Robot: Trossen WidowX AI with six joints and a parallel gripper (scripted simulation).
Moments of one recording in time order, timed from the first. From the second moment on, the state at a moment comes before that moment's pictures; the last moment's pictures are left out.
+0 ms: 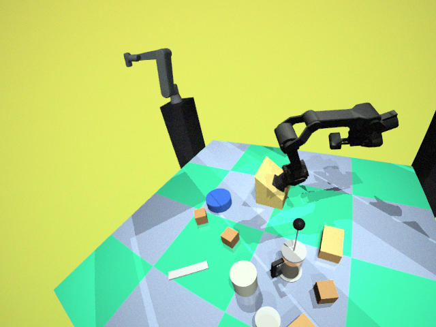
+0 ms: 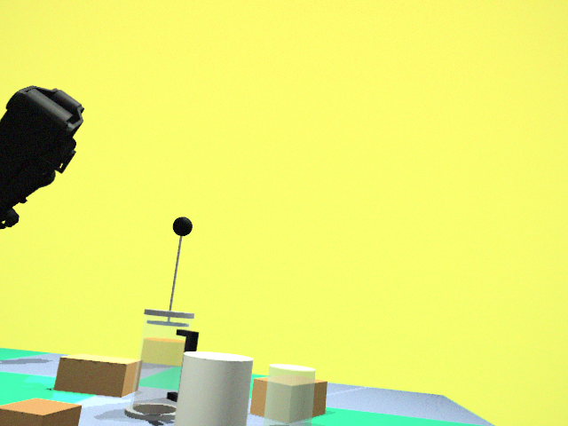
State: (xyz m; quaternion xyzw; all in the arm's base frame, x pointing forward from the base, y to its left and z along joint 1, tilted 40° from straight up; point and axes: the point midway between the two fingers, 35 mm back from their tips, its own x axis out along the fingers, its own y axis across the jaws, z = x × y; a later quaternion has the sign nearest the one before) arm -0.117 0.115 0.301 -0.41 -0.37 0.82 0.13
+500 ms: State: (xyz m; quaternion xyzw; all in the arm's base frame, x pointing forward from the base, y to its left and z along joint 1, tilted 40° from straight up) arm -0.038 0.198 0.303 -0.40 -0.12 0.82 0.40
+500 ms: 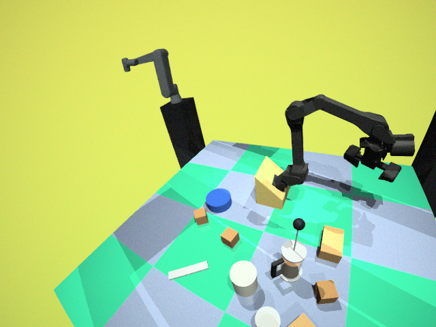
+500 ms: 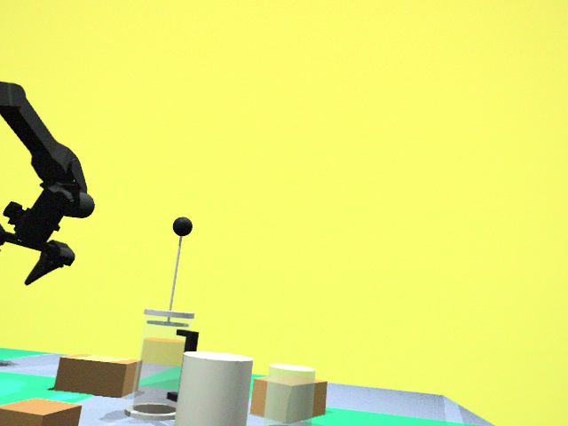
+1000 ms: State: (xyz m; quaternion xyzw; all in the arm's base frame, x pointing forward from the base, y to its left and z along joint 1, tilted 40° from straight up) arm 0.105 0.213 0.302 -0.27 0.08 0.70 0.66
